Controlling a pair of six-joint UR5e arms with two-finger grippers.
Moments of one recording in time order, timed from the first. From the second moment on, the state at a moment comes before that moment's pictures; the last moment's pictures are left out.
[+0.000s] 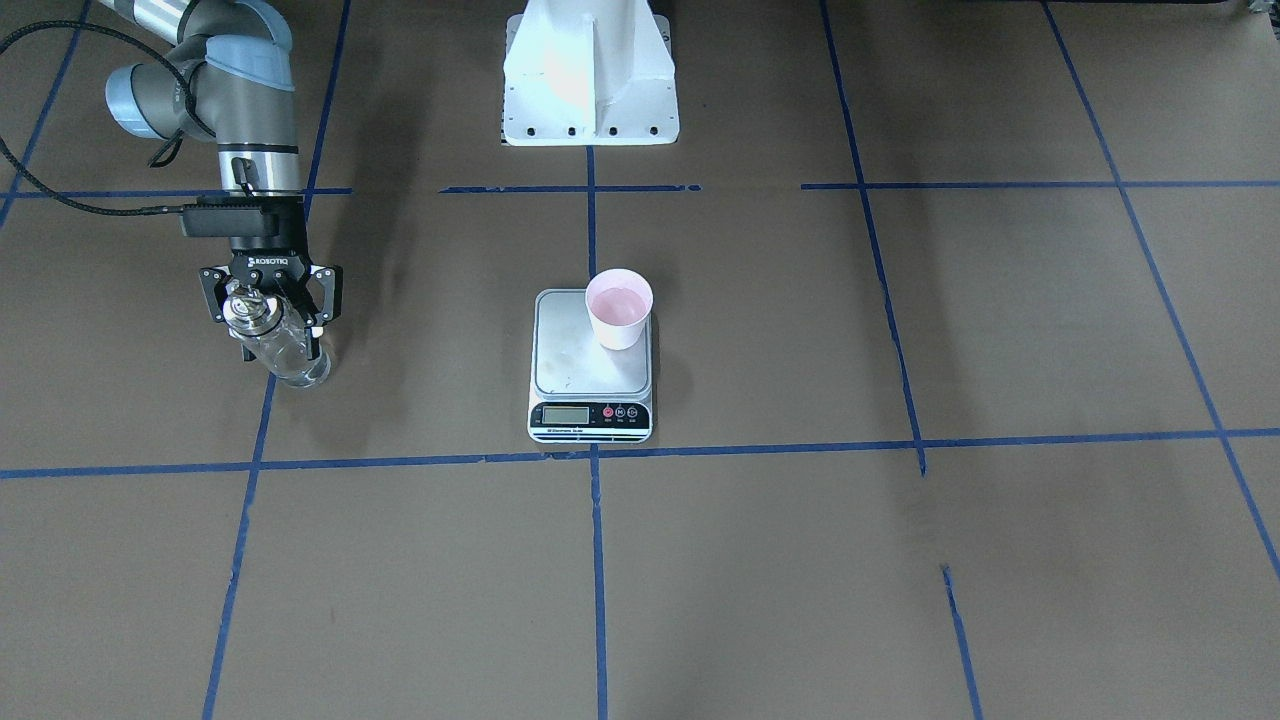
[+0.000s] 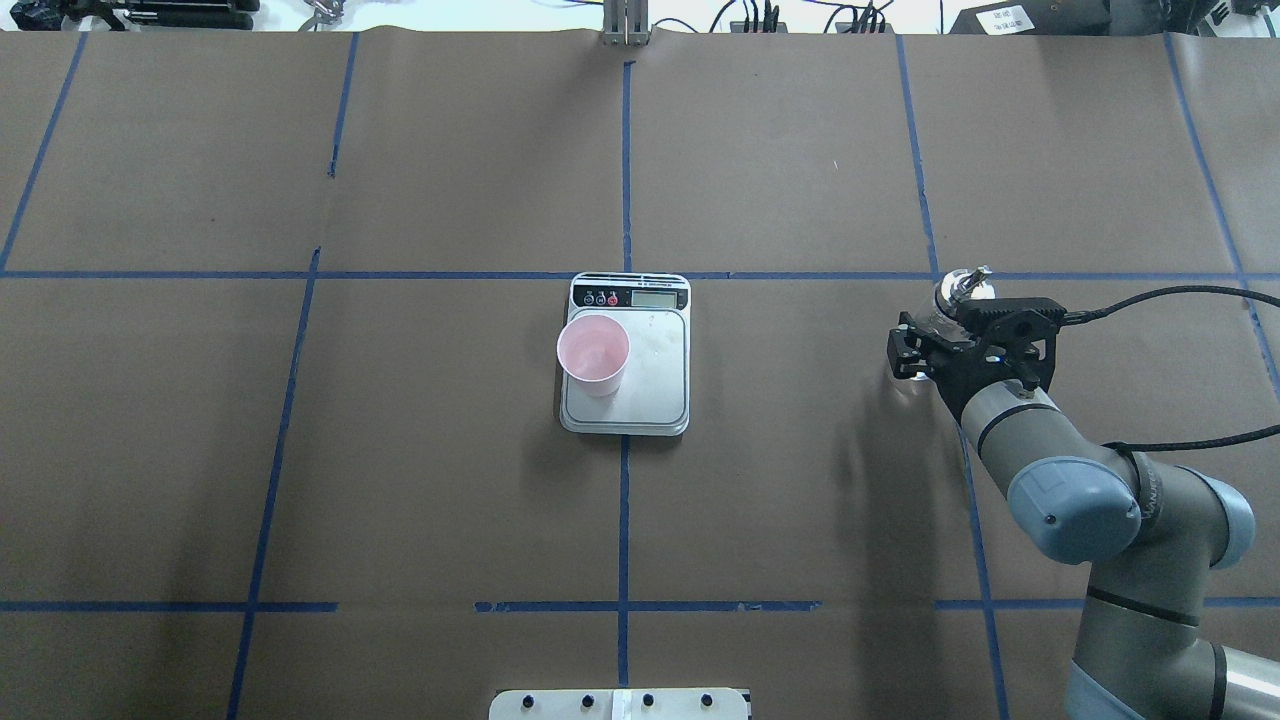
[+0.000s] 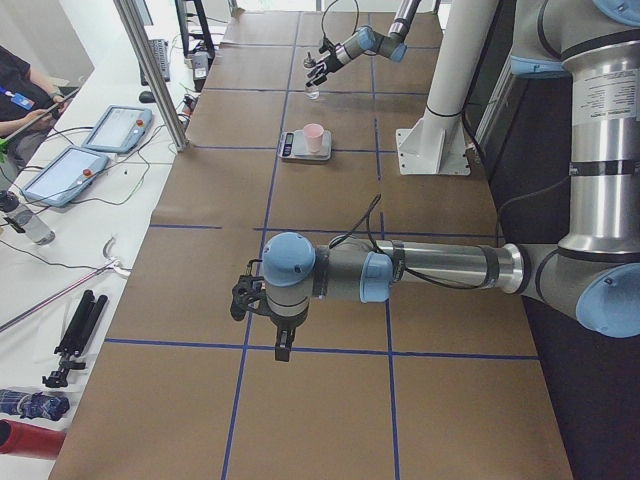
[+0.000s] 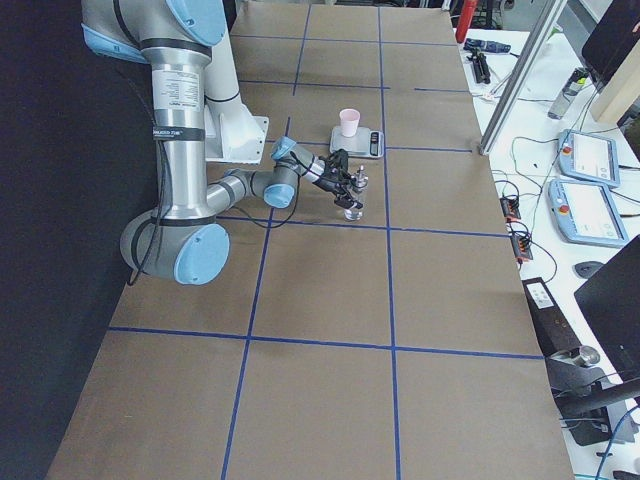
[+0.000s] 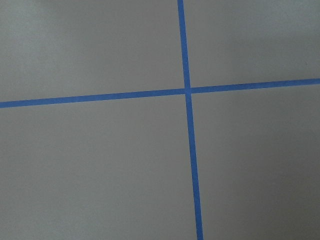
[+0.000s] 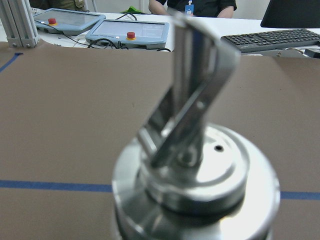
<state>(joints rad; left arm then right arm) -1.64 -1.47 -1.72 -1.59 -2.37 0.08 0.39 -1.55 1.84 -0.90 0.96 1.22</state>
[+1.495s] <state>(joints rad) -1.64 -1.48 -1.72 -1.59 -2.37 0.08 0.39 -1.56 1.84 -0.90 0.95 1.24</state>
